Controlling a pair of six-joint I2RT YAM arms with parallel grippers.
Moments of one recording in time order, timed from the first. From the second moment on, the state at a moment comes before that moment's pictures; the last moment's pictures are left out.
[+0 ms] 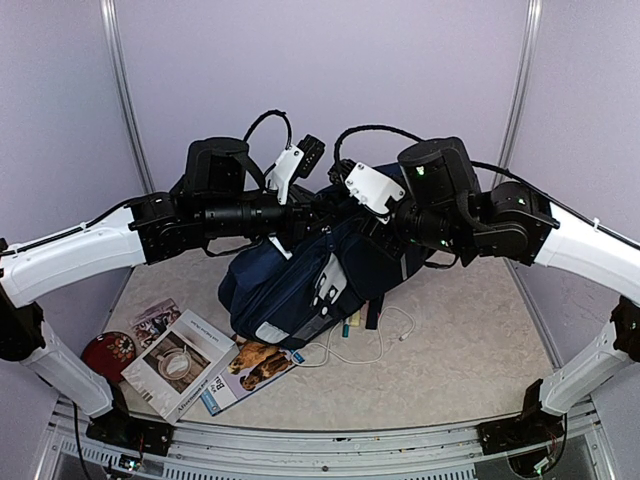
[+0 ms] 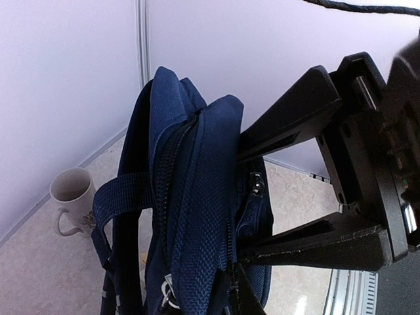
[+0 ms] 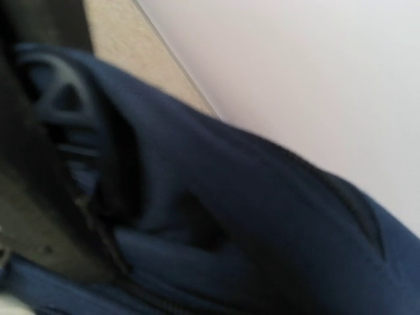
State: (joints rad) left arm -0.96 1.48 1.41 -0.15 0.18 -0.03; right arm 1.12 1.42 1.52 -0.56 0.53 -0.39
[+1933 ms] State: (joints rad) left arm -0.92 1.42 1.34 -0.11 0.19 -0.03; right arm 1.00 1.30 1.48 -0.46 0.16 -0.36
